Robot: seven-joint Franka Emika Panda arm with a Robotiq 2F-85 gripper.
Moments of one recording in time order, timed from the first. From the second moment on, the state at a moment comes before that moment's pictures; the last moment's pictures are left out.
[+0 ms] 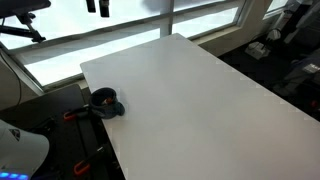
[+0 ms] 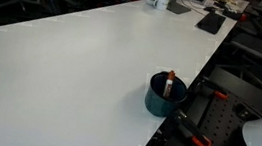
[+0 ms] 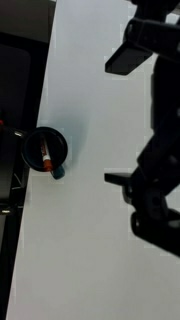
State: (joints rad) arm 0.11 -0.33 0.22 -2.30 -0.01 1.75 0.15
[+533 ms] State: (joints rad) arm 0.13 -0.26 0.18 -2.45 0.12 1.78 0.08
